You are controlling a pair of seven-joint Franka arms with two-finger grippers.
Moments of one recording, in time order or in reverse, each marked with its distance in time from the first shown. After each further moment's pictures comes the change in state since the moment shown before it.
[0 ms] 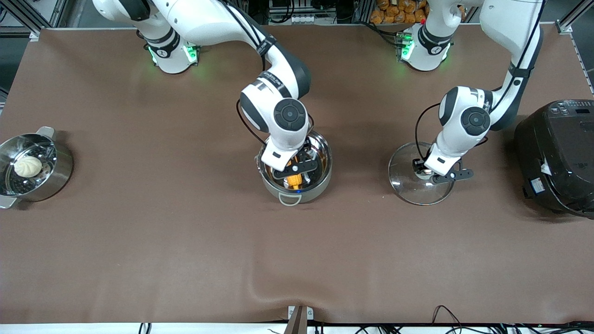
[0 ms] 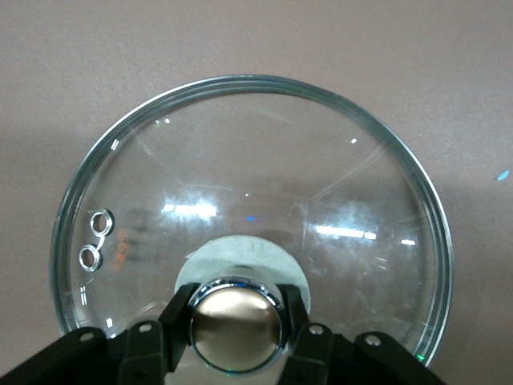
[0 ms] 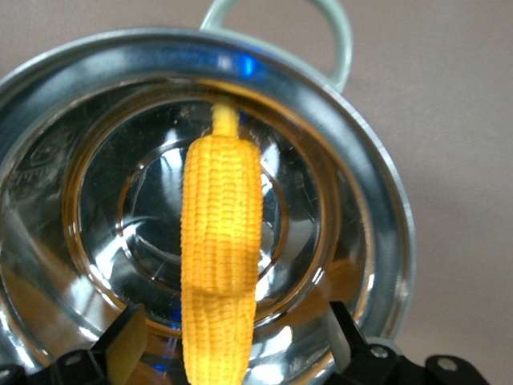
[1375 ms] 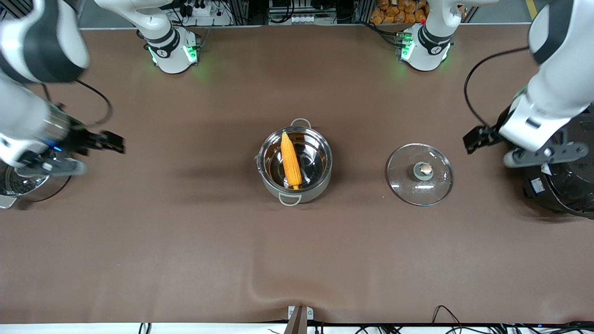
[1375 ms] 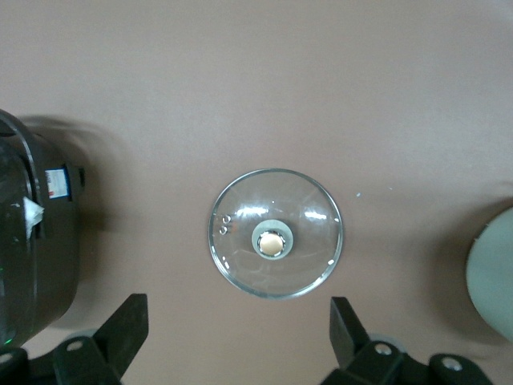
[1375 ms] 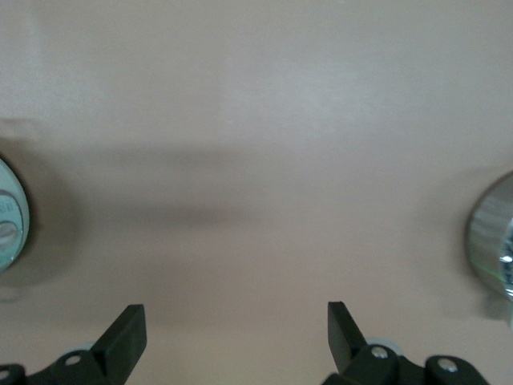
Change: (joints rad) left arm 0.010 -0.222 -0.025 0.737 0.010 -0.948 0.134; right arm -0.701 -0.645 -0.013 -0.390 -0.033 -0.212 -0.486
